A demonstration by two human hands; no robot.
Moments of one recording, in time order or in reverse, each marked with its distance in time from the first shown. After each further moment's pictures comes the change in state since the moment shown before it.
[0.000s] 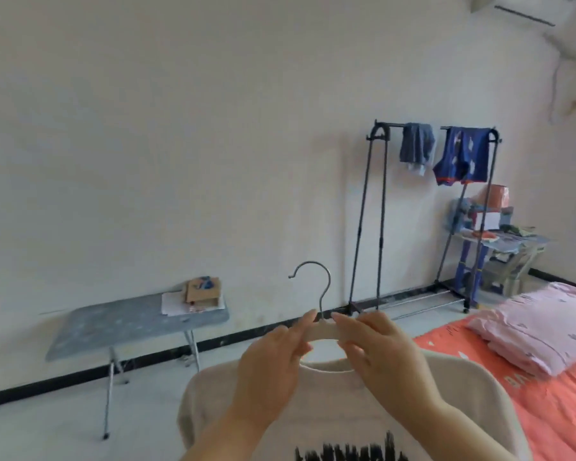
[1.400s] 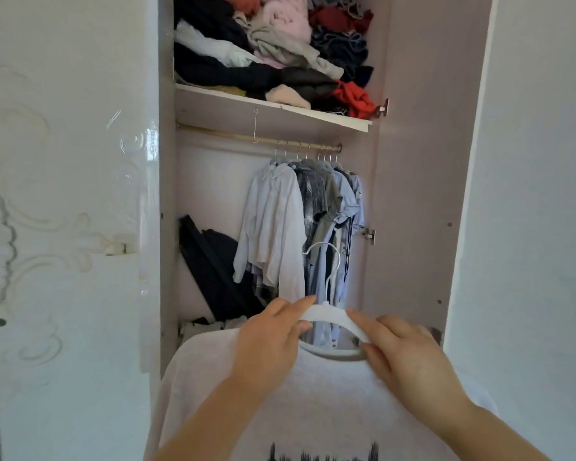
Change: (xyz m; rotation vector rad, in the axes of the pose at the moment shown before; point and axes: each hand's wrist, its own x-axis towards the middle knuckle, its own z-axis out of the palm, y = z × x) left_hand -0.154 -0.555 -0.697 1.301 0.572 -0.775; right_hand 0.323 -0.783 0.652 1.004 0.001 -1.097
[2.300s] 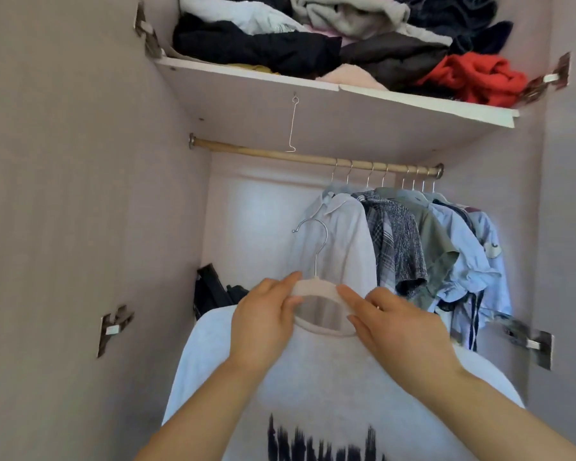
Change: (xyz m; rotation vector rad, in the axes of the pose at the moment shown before) left_hand 0.294 -0.327 0.195 0.201 0.274 -0.238; right_hand 0.315 0.173 0.378 -0.041 0.187 -0.221
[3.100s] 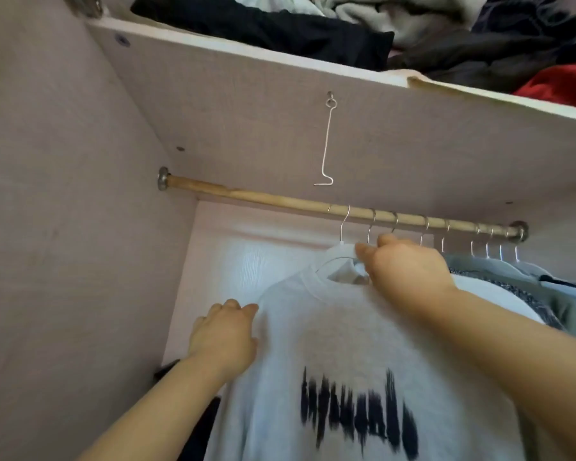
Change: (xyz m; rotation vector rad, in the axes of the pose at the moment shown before) left_hand 0.238 -0.185 0.088 0.589 -0.321 -0.128; right_hand 0.263 0.098 0.195 -0.298 -0.222 0.173
